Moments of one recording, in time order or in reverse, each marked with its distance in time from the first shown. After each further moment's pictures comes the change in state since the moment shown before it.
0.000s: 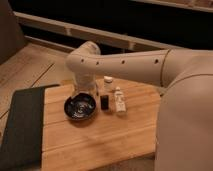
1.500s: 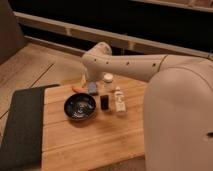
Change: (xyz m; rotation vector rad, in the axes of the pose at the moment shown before) arm -0.081 -0.068 0.072 -0.050 -0.131 -0.061
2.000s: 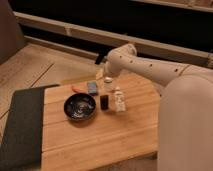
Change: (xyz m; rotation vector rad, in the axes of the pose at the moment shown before) arm -0.016 -0.063 0.002 -0.044 -0.059 0.095
